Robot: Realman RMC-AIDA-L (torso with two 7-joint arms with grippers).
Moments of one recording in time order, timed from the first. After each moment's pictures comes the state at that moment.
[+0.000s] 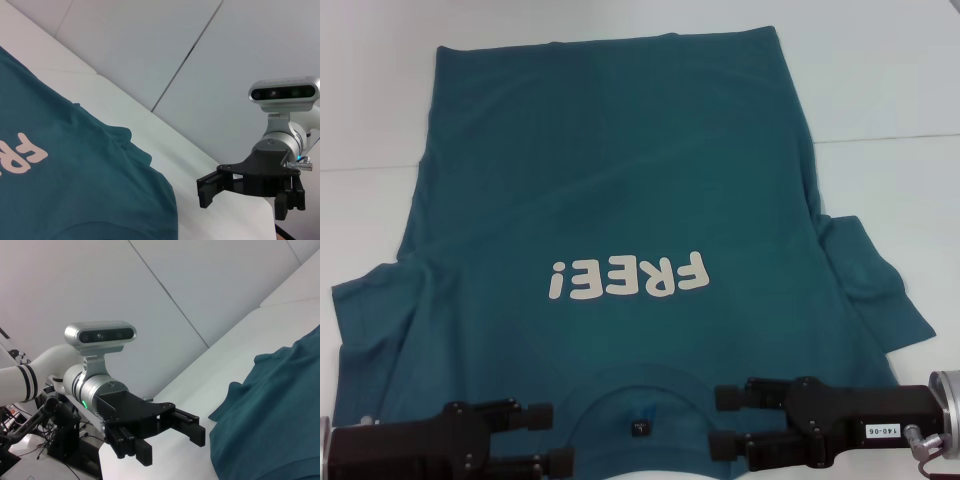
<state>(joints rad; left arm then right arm) -0.40 -2.14 0.65 0.73 2.11 1.80 -1.59 0.46 2.08 -0.77 -0.52 -1.98 -1.72 1.57</state>
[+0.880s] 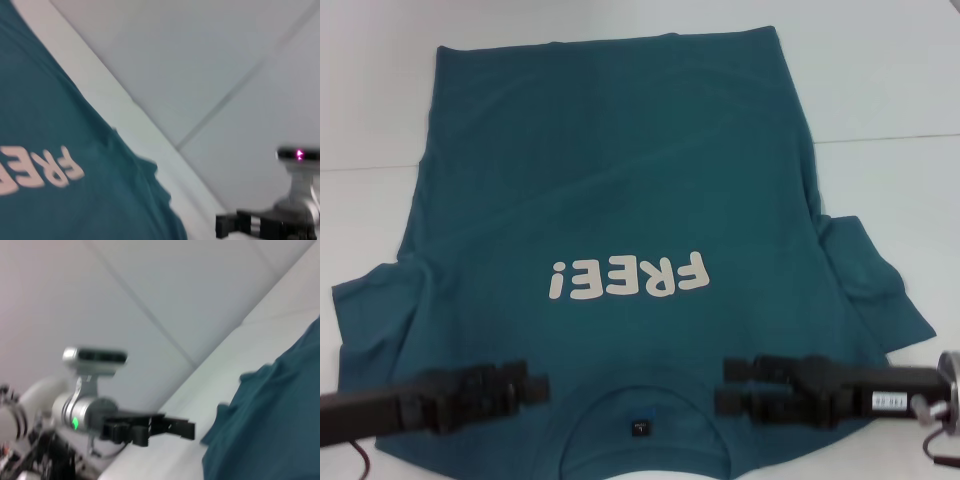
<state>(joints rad) -0.43 -2.12 0.55 0.73 2.10 1.79 -1.81 0.46 2.08 -0.70 -0.52 -1.98 -1.73 1.66</state>
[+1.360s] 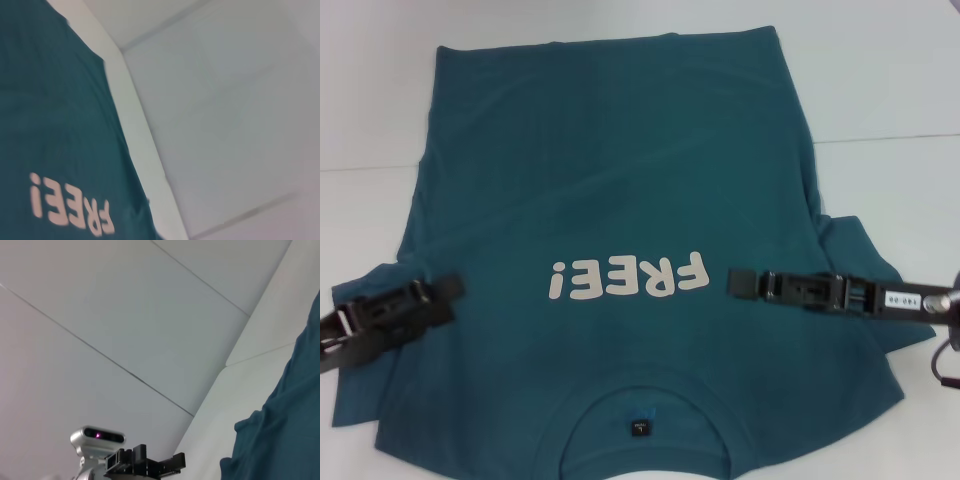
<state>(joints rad) -0.44 -2.10 0.30 0.72 2.09 1.78 -2.19 0.54 2.04 -0.62 -0.53 -1.90 -1.71 1.99</state>
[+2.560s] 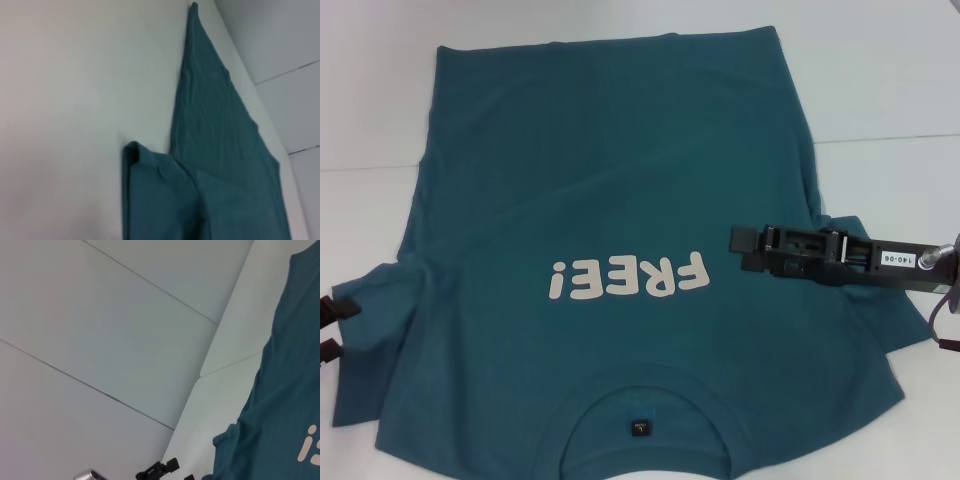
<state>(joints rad) -0.40 -2.08 0.22 0.71 2.20 1.36 -2.35 0.58 2.01 -0.62 -0.53 -1.90 -1.63 2.13</state>
